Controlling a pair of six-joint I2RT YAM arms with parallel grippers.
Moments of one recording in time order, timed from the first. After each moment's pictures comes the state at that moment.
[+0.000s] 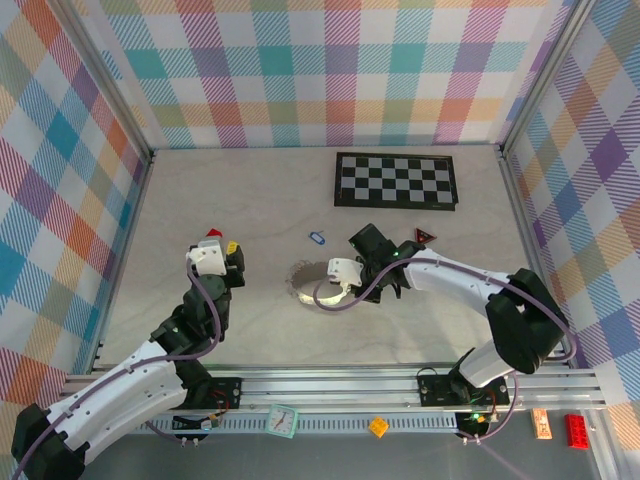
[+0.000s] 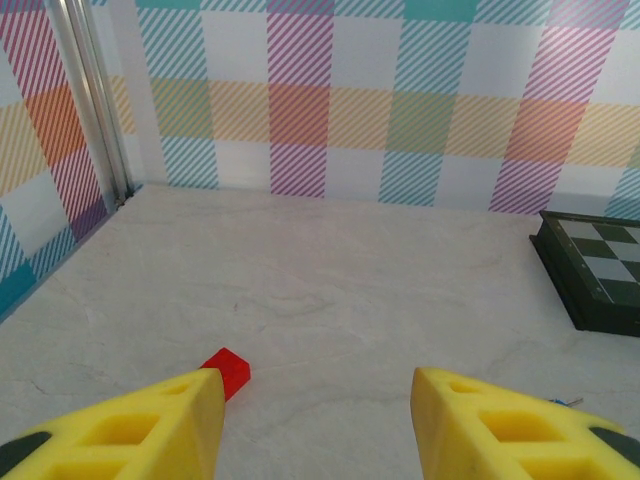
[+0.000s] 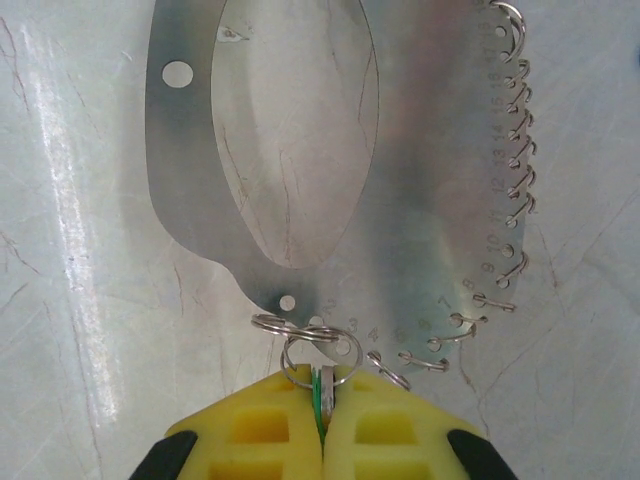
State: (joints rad) left arm -0.72 0.62 0.36 0.08 -0.82 -0.19; right arm 0.75 1.51 0.94 -0.58 -0.12 -0.70
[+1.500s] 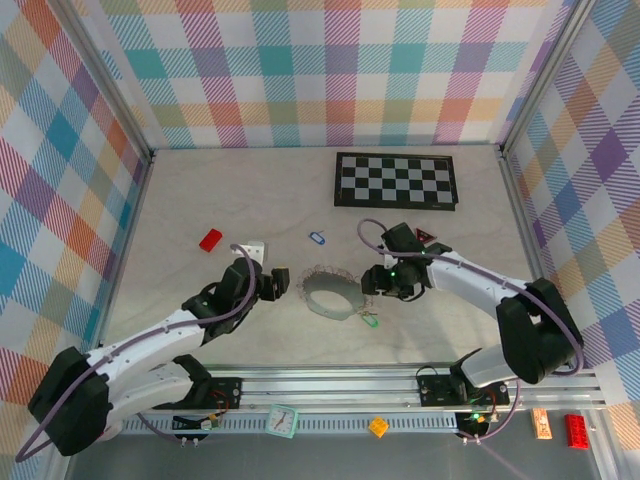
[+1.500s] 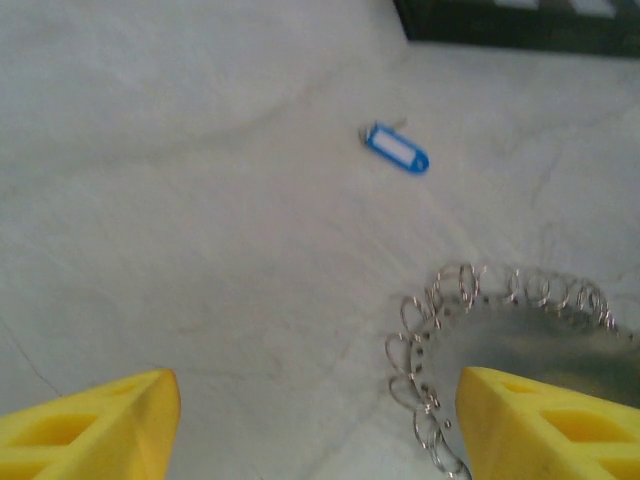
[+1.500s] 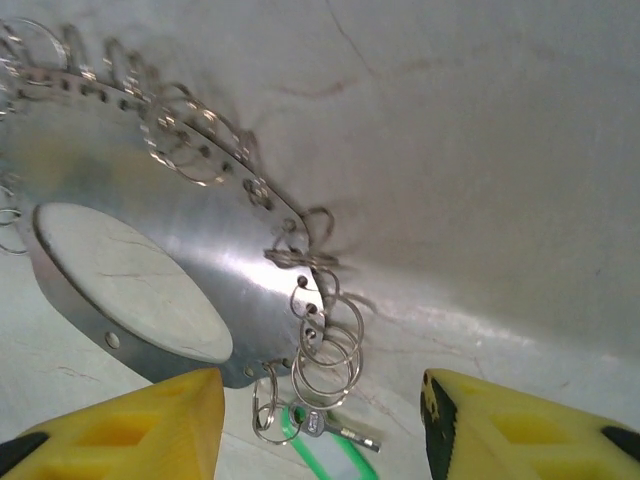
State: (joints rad) left arm -0.68 1.02 0.45 -0.08 -0.26 -0.46; right arm 0.54 1.44 0.79 -0.57 -0.28 0.58
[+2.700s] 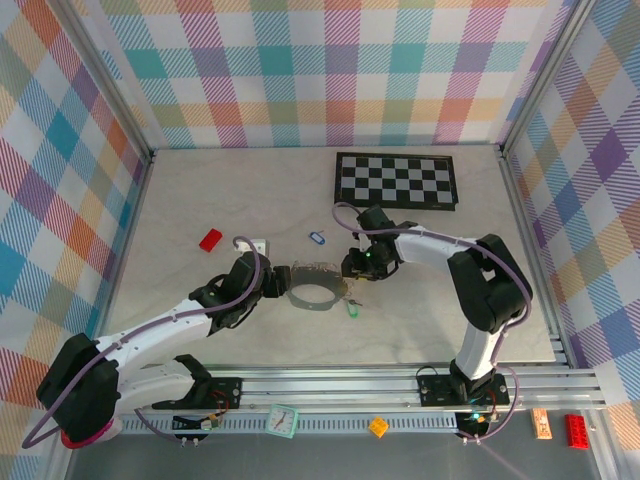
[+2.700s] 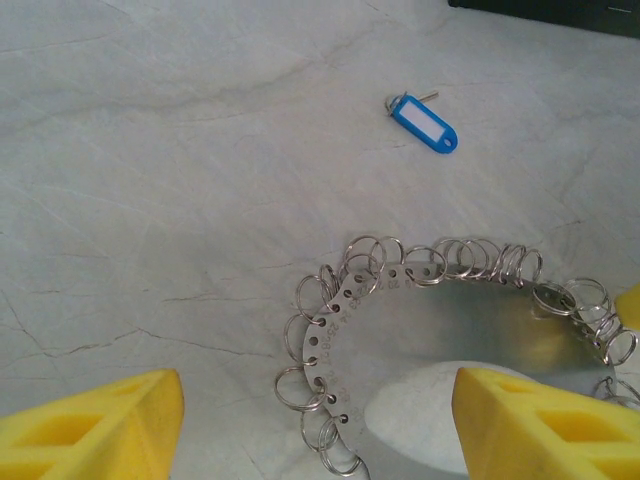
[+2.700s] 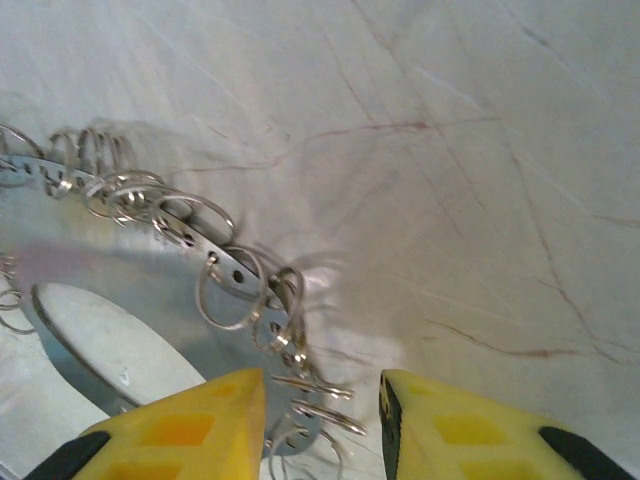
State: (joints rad) left arm -0.68 1.09 0.52 -0.16 -0.28 -0.56; right arm 0.56 1.78 1.06 -0.51 -0.36 0.55
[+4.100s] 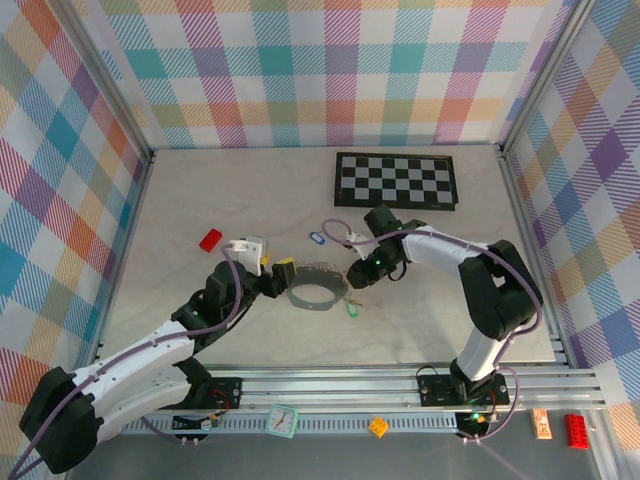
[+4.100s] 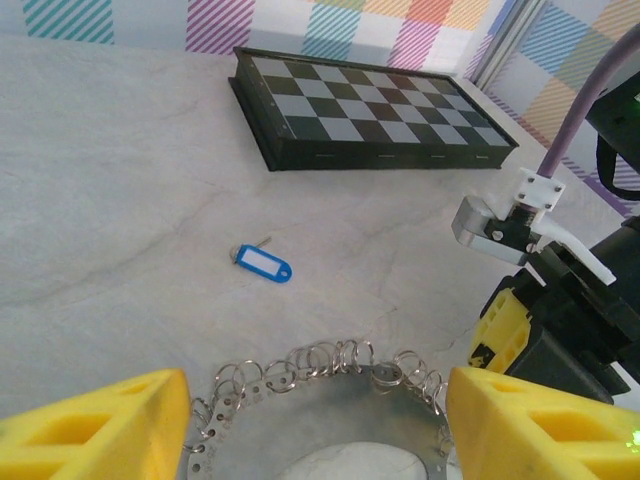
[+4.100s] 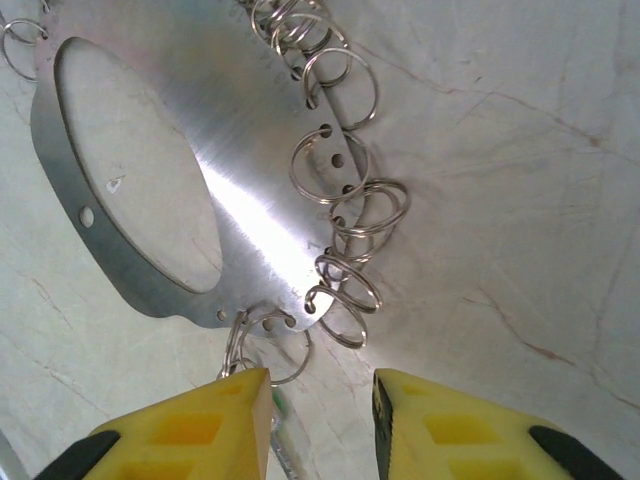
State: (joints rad) left arm -0.68 0.87 0.39 0.15 -0.13 -0.36; right arm 0.54 1.73 1.04 -0.61 -0.45 -0.13
